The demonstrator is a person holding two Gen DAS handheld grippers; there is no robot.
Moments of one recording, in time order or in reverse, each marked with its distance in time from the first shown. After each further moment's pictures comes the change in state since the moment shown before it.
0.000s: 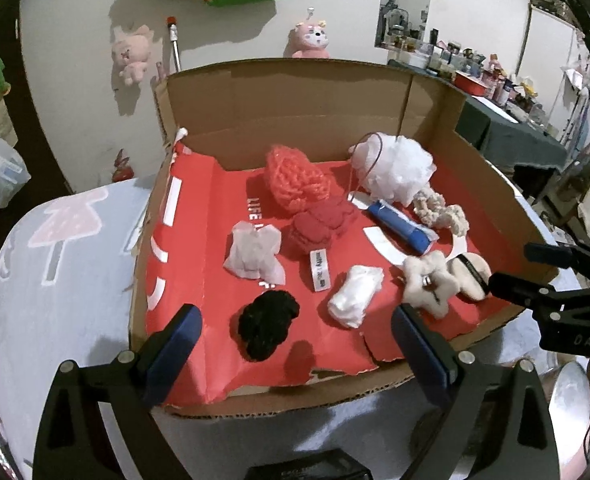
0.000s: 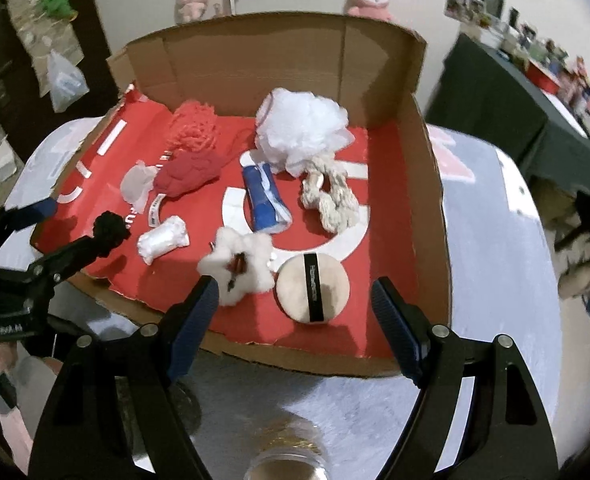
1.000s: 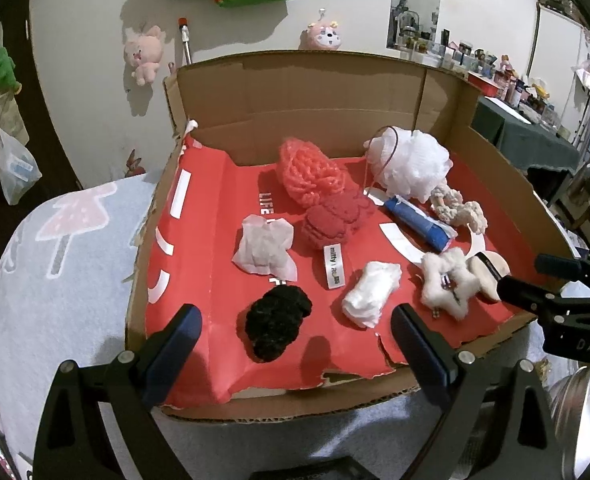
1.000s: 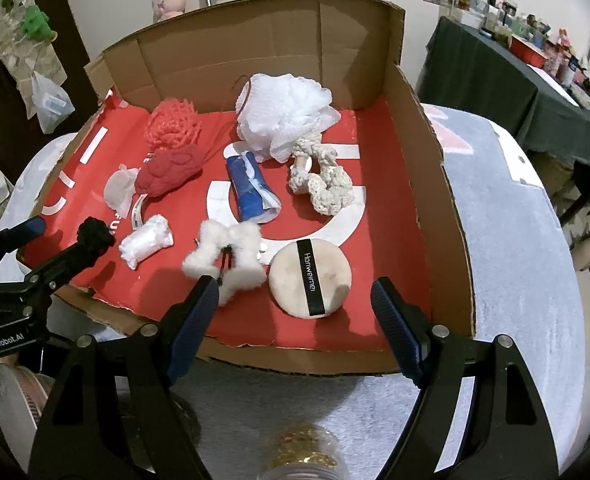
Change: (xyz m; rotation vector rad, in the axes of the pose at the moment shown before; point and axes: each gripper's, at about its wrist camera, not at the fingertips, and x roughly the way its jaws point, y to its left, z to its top) left arm 0.008 0.001 -0.007 -0.004 -0.020 0.049; right arm 0.016 -0.005 -0.012 0.065 -0.019 -0.008
